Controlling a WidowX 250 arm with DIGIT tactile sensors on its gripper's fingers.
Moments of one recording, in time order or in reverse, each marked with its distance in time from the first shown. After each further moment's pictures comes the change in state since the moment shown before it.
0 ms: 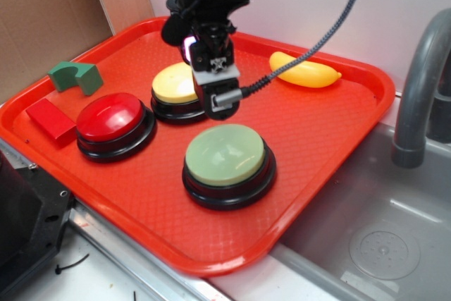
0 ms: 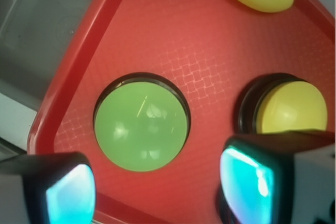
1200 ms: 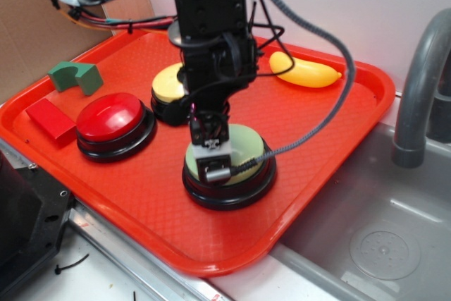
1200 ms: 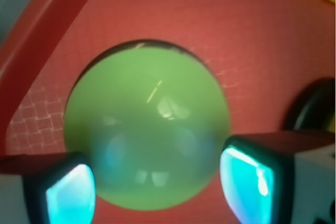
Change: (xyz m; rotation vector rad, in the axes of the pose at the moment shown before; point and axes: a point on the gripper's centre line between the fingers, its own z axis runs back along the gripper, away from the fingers) arm -0.008 -0.008 -0.057 0.035 0.014 -0.145
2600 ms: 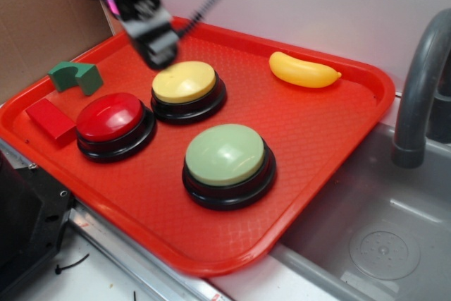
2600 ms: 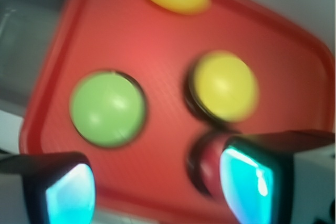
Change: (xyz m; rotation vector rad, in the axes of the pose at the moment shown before) arm -0.019 0.008 0.074 0.063 -0.145 0.213
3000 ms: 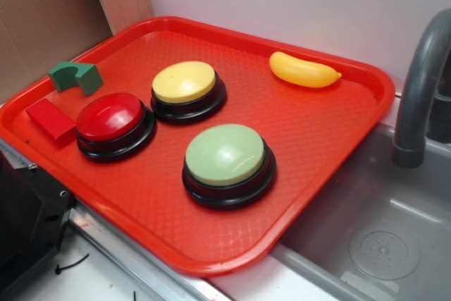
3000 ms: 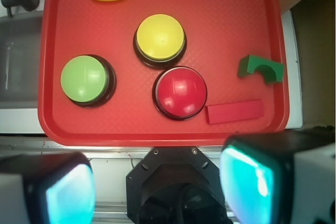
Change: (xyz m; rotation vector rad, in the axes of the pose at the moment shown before) arm -0.089 0.076 0.090 -0.089 0.050 0.461
